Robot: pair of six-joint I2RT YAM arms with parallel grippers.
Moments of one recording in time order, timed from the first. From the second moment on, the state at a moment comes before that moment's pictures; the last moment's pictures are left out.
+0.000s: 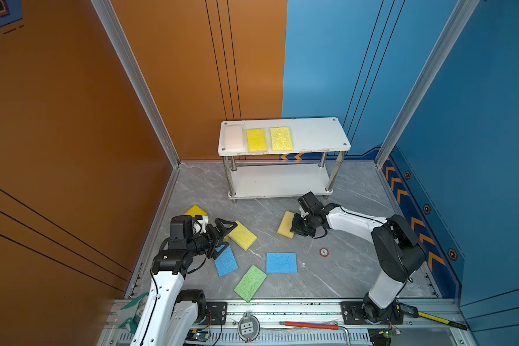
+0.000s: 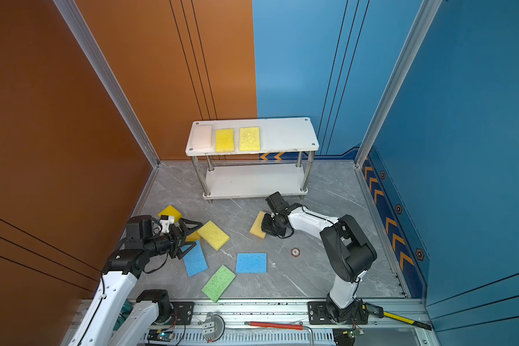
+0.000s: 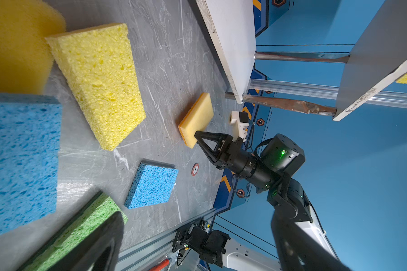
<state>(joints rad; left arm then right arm) 0.01 0.71 0.62 -0.65 0.75 -1.03 0.57 1.73 1.07 -0.47 -0.27 0.83</state>
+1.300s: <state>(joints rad) -0.28 0.90 0.70 -0.22 0.70 -1.15 0.71 1.61 1.55 -0.88 -0.59 0.52</state>
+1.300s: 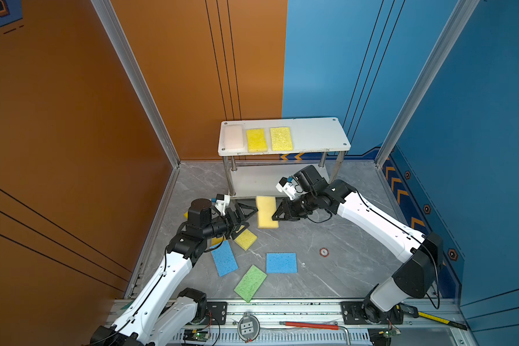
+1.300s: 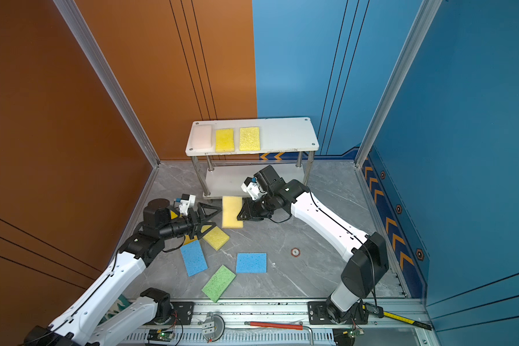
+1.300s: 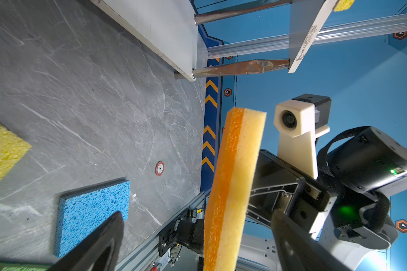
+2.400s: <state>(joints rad) -0.30 0.94 0.71 -0.13 0.71 -1.17 0.78 1.62 1.57 -0.90 -0.62 0.55</state>
